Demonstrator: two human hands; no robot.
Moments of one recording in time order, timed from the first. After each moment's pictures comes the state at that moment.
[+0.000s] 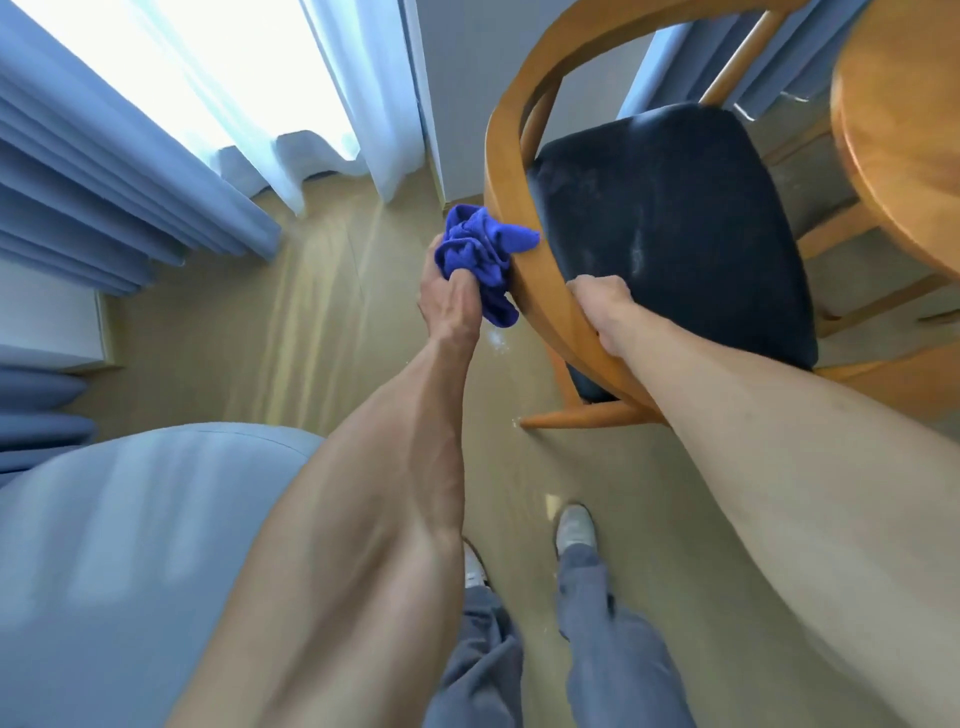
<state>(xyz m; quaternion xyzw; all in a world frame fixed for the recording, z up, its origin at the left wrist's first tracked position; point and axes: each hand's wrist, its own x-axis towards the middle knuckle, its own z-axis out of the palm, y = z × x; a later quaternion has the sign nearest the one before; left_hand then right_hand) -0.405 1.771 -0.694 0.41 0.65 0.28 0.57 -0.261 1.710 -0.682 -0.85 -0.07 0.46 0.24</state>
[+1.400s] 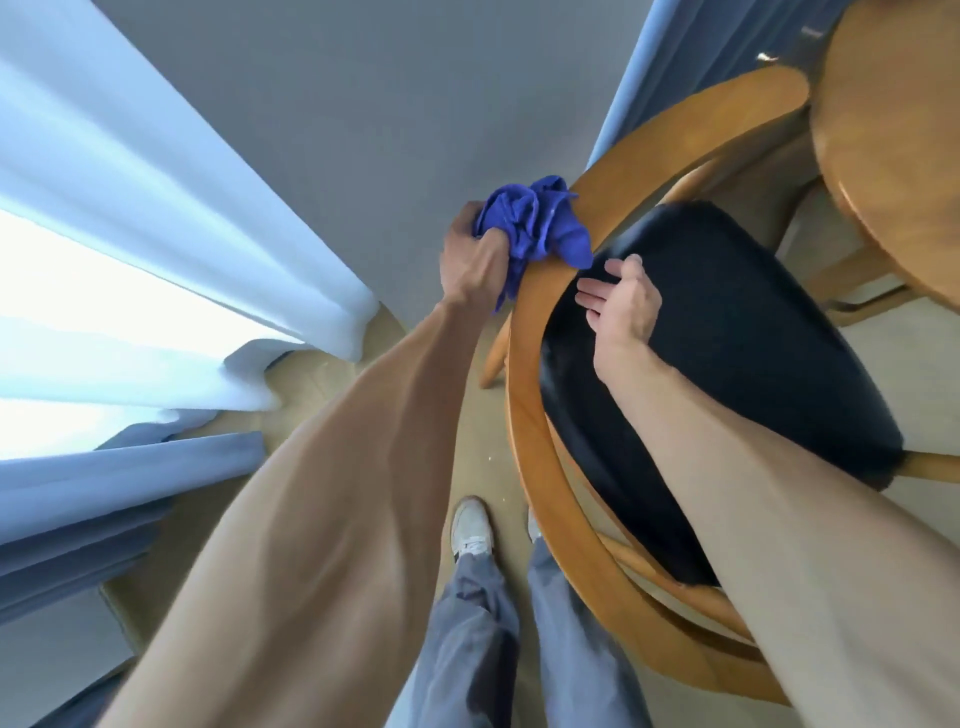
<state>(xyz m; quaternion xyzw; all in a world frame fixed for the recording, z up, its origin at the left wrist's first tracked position) -0.189 2.101 -0.706 0.62 0.48 0.14 0.60 -0.126 1.967 -0.724 -0.71 0.22 0.26 0.61</state>
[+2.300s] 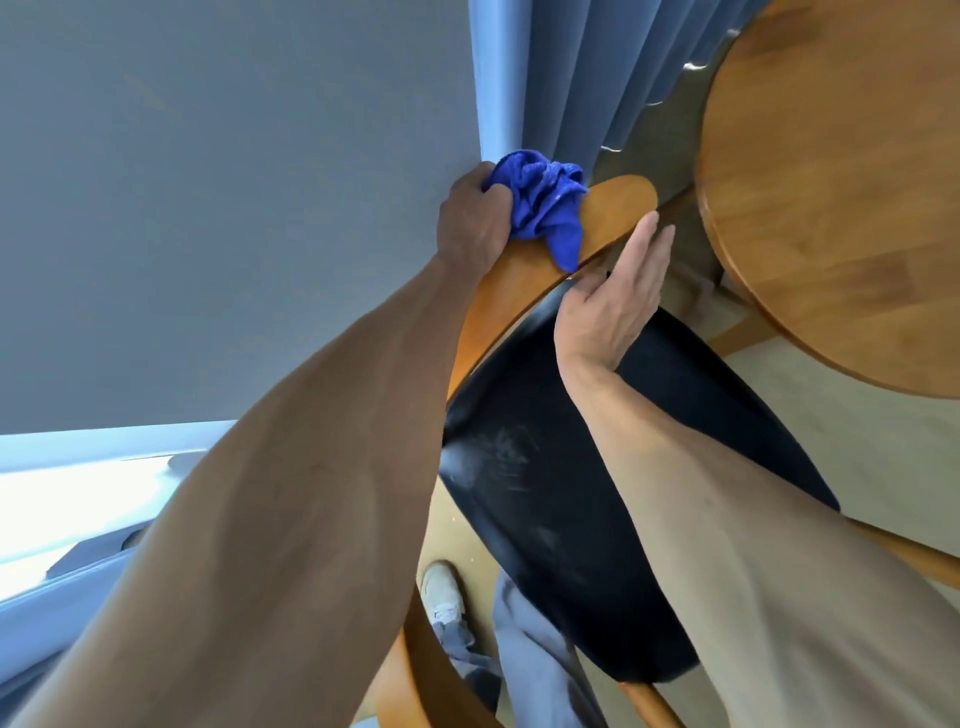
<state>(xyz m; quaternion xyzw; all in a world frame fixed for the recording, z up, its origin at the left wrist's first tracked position) 0.065 2.106 -0.701 0.74 0.41 0.04 0.53 0.050 1.961 -0.737 -0.93 0.01 -0.05 0.36</state>
